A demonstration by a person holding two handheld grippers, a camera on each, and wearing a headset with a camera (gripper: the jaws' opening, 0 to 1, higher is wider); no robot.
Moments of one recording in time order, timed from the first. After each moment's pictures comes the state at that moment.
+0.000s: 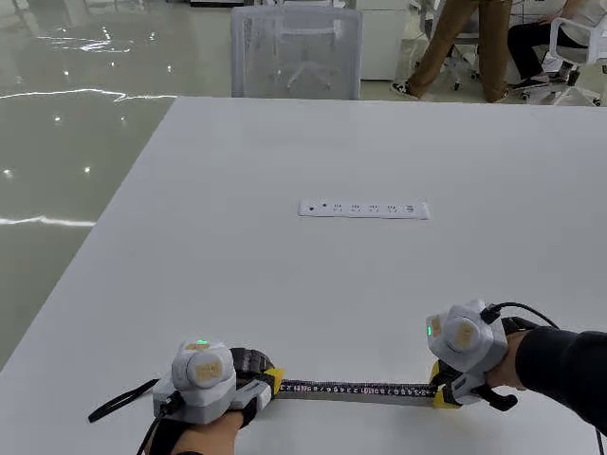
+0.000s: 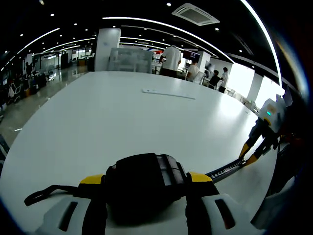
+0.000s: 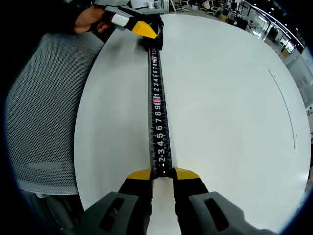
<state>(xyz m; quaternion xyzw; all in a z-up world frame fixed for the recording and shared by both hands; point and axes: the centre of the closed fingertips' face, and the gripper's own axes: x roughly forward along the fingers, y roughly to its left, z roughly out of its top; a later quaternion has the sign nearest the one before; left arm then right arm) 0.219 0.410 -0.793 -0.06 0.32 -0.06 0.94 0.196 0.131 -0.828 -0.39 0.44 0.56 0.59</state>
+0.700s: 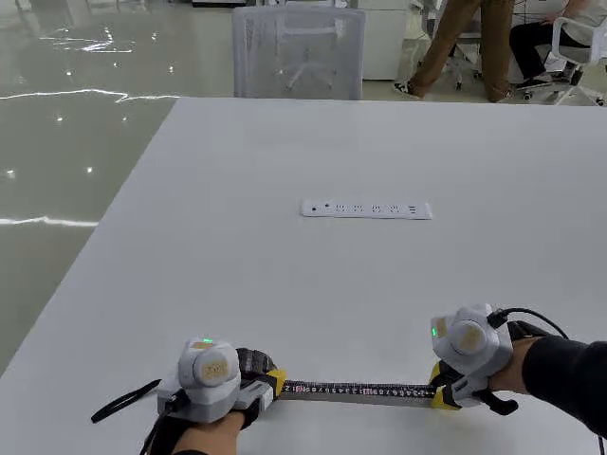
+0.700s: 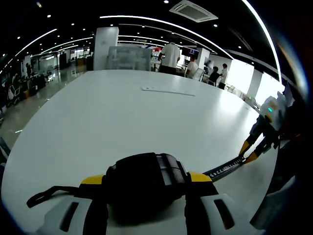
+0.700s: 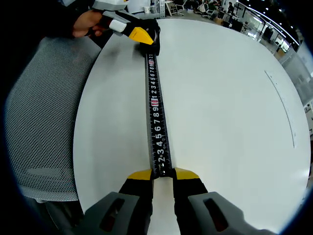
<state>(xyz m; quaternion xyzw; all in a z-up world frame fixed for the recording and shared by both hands) 0.219 0.410 -0.795 -0.05 0.33 -0.06 0.94 0.198 0.139 -0.828 -0.38 0.43 0.55 0.61</state>
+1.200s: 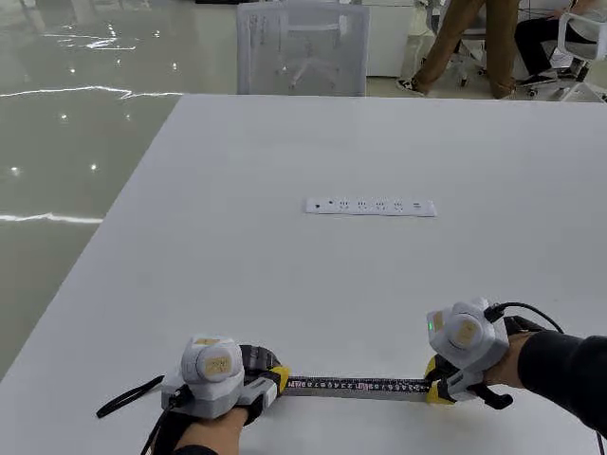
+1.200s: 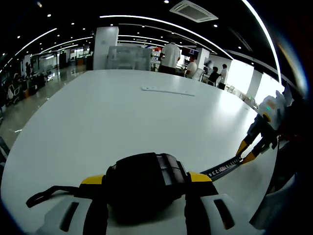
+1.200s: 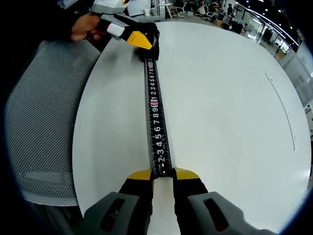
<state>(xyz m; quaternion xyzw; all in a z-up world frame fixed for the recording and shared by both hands) 0.219 0.410 -0.795 -0.06 0.33 -0.07 0.94 0.201 0.150 -0.828 -0.37 0.42 0.56 0.61</state>
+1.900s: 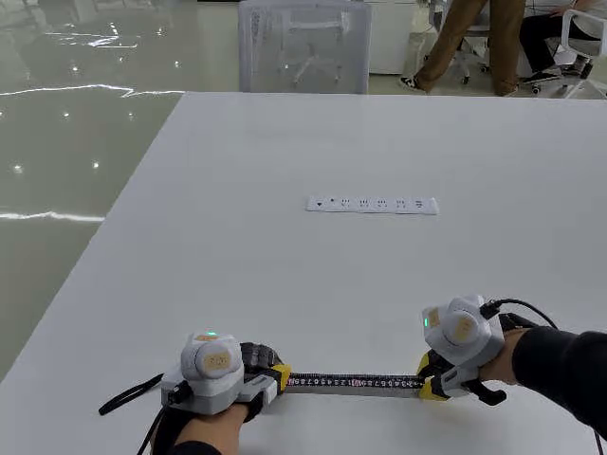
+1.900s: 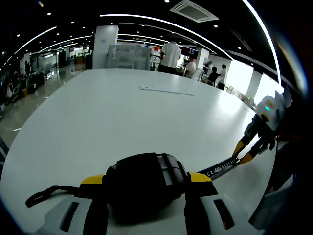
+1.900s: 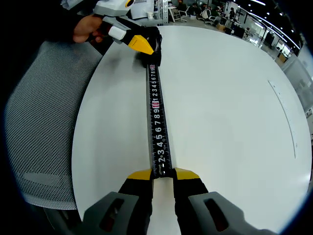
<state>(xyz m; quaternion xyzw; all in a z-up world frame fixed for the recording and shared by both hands) 0.219 0.410 -0.795 -0.06 0.33 -0.07 0.94 0.203 0.165 -0.828 -0.36 0.40 0.57 0.61</state>
